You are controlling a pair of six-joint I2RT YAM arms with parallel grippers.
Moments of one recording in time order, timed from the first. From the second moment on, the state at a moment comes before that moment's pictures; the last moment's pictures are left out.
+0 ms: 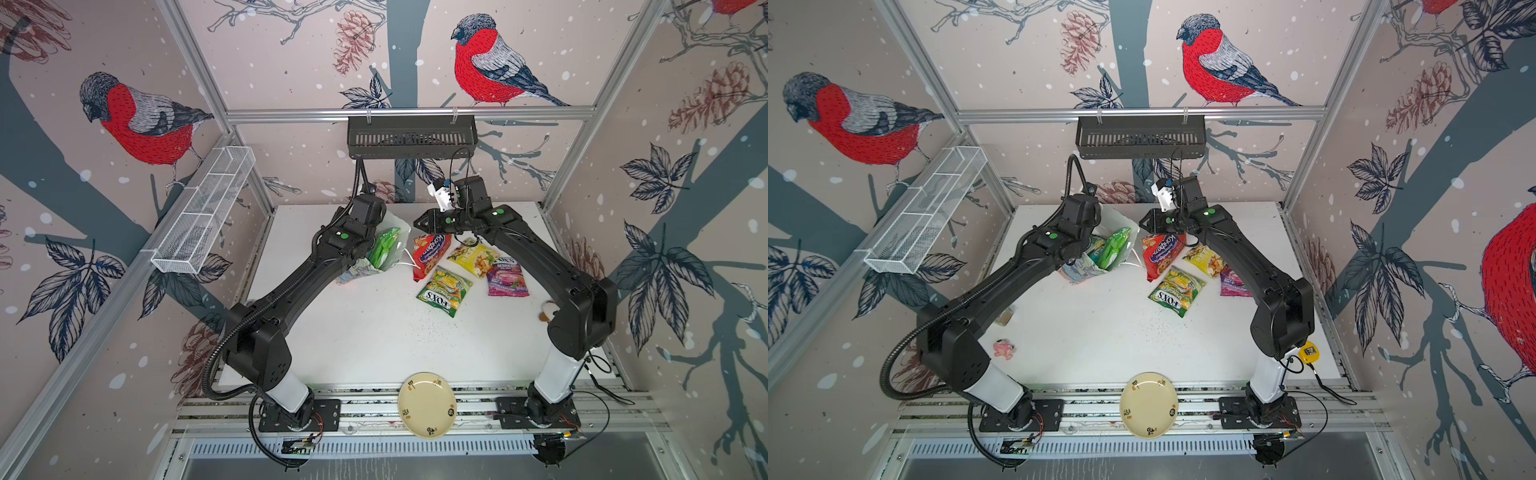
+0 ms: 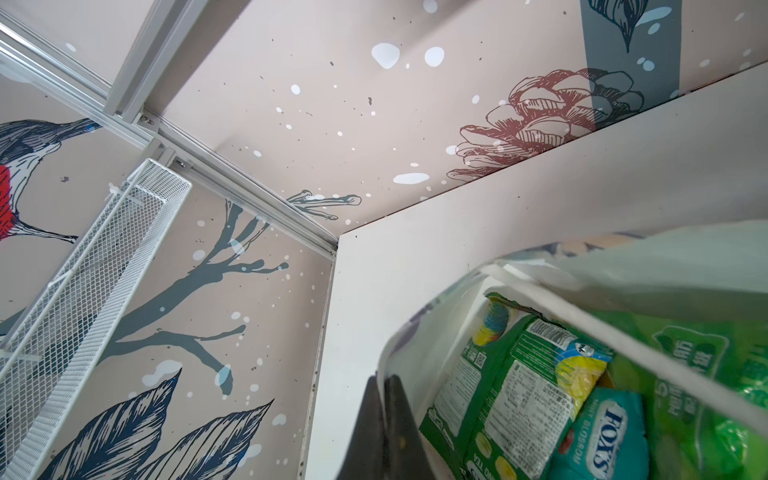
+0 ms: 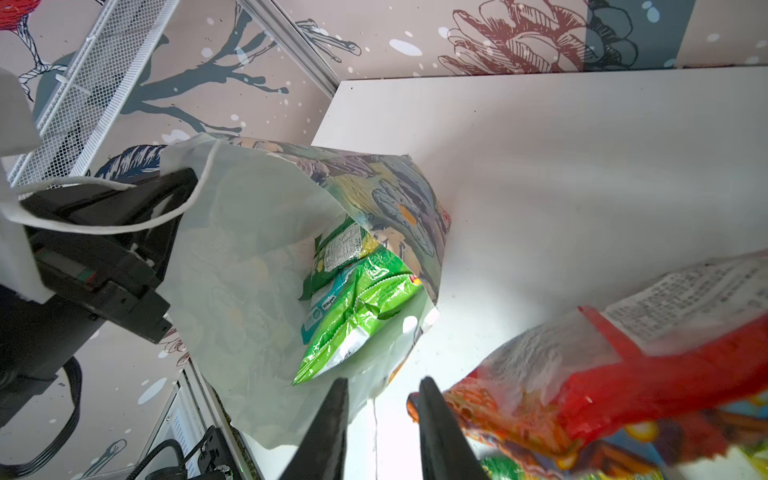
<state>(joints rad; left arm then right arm) -0.52 1.60 1.47 -0.46 -0.79 0.21 0.50 1.80 1.74 -0.59 -0.49 0.36</state>
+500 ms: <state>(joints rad) -0.61 1.57 1.39 -0.44 -0.79 0.11 0.60 1.70 1.56 -0.55 -0.53 0.37</state>
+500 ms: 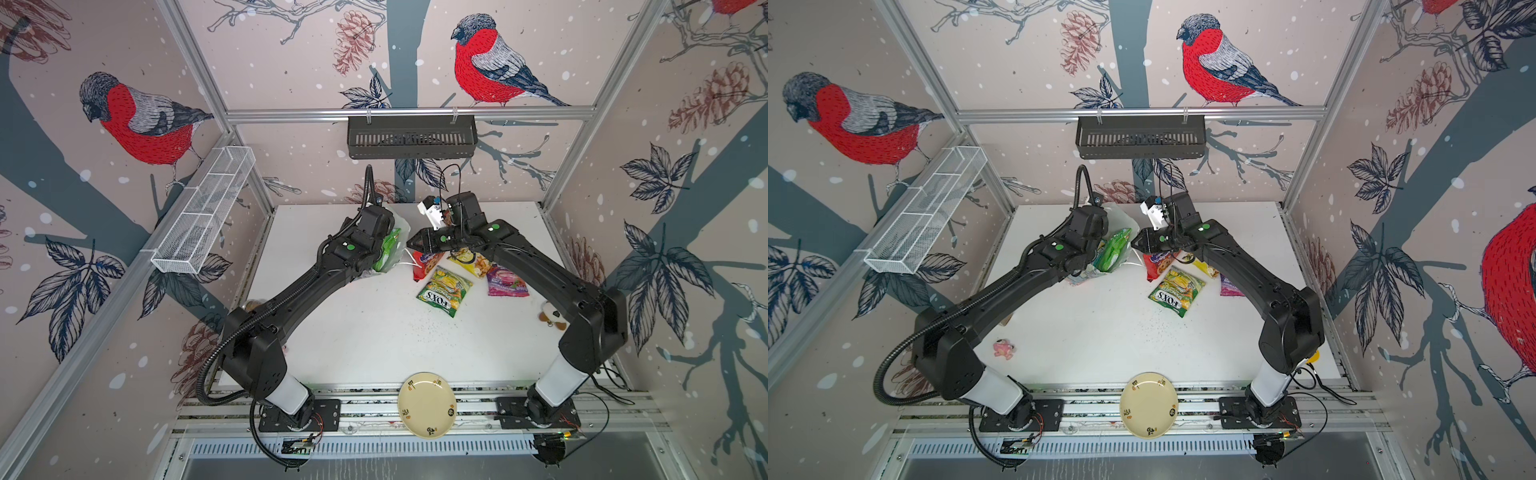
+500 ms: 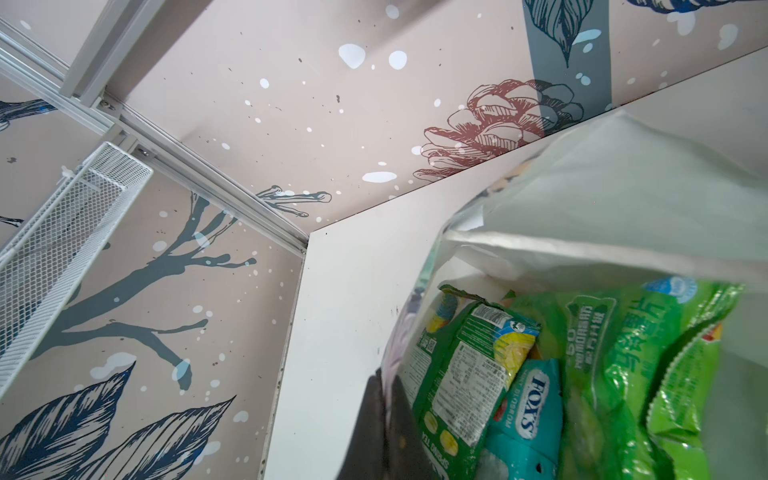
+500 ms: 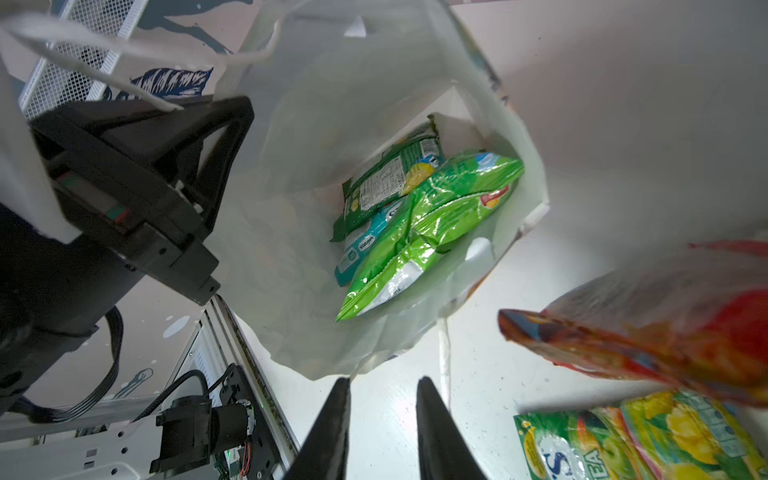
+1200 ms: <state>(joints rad) -0.66 1.58 1.42 -0.49 -0.79 0.03 0.69 1.84 1.62 -0.55 -0.39 0.42</state>
